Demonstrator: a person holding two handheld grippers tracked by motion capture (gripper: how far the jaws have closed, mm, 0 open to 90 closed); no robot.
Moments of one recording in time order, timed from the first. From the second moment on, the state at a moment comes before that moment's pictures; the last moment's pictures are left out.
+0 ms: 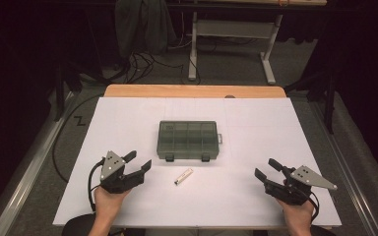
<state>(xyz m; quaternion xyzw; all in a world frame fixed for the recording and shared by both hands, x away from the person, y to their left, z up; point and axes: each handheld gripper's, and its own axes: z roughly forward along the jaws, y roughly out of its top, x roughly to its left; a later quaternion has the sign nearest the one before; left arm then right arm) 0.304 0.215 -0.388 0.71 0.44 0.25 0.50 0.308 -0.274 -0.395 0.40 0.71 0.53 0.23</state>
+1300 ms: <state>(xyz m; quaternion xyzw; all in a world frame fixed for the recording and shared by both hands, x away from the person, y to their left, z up) 0.308 0.217 -0.386 0.69 0.45 0.24 0.51 0.317 -0.275 -0.394 0.41 0.69 0.56 0.23</state>
